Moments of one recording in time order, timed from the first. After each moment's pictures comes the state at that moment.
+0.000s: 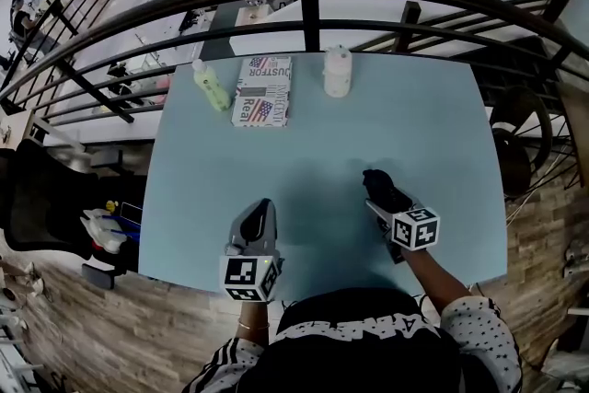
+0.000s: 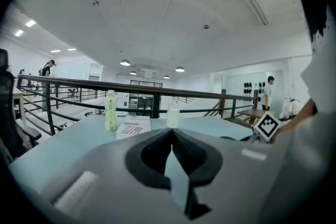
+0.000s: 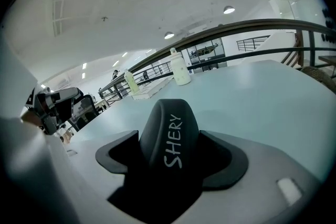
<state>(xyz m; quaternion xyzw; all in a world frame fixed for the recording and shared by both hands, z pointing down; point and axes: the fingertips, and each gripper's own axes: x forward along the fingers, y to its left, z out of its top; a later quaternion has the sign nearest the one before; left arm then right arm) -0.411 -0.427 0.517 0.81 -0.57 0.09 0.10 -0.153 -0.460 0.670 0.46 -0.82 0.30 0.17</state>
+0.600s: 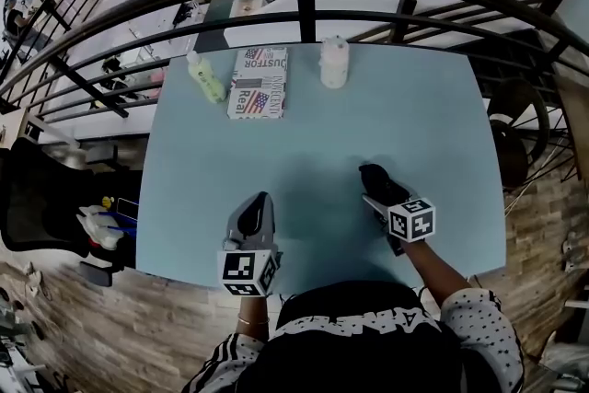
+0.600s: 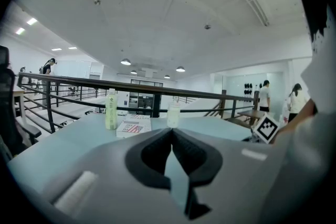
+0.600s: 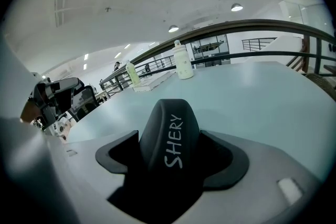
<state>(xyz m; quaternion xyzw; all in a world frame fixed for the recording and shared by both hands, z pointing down) -0.414 -0.428 0.523 0.81 -0.57 0.08 0.10 -0.158 -0.457 0.685 0.45 -0.82 0.29 0.21</state>
